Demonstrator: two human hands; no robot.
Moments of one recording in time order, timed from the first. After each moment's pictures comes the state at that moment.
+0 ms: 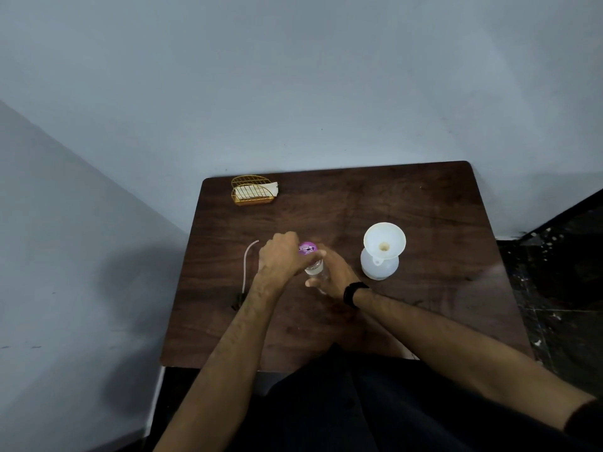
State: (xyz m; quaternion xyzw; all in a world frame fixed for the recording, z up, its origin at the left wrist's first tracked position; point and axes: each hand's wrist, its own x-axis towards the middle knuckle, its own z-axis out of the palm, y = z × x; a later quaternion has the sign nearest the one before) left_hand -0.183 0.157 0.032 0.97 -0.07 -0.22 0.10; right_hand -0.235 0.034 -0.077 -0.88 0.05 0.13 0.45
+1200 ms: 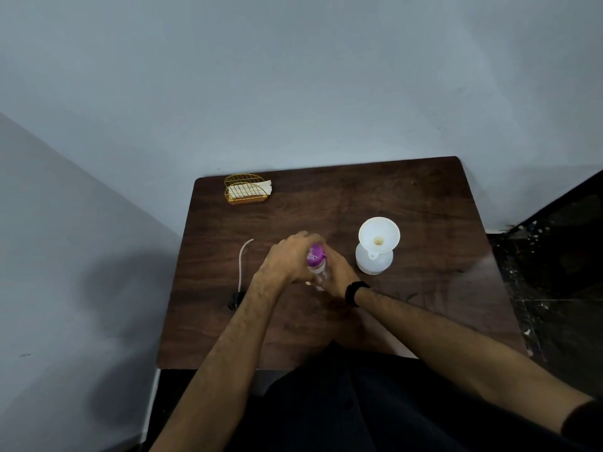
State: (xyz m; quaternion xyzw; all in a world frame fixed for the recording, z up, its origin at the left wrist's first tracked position) left_hand -0.188 0.154 0.027 0.92 -0.26 -0.27 0.11; right_hand -0.246 0.032 -0.073 -0.85 0.21 0.13 0.46
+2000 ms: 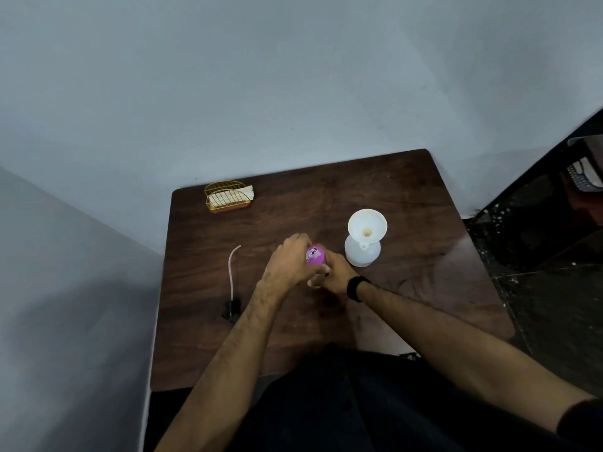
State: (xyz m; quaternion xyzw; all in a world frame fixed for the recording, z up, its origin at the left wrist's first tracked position) left_hand -0.197 0.155 0.008 0.92 -0.24 -0.24 0.18; right_hand -0.265 0.030 -0.072 -0.84 0.14 0.12 0.52
